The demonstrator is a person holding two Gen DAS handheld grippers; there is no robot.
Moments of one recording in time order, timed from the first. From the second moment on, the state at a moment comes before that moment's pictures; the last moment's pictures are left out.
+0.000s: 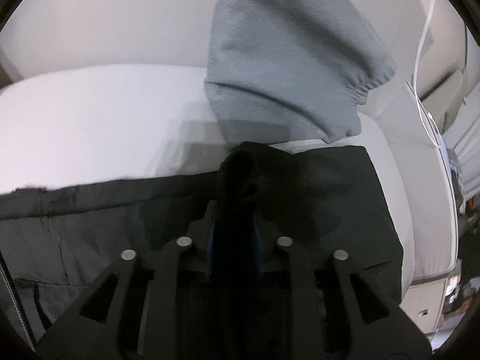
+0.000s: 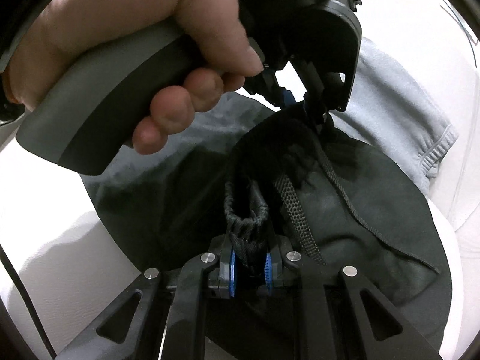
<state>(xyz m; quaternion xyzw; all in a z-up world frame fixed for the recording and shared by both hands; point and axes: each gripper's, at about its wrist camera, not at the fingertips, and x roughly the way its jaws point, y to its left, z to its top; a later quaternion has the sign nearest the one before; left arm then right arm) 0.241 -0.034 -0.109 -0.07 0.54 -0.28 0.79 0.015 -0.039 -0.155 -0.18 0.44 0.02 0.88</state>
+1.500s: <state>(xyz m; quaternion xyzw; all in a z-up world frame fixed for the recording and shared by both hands) 0.107 0.011 -0.142 -0.33 0.55 -0.24 0.72 -0.119 -0.262 -0.115 -0.08 0.48 0.04 0.87</state>
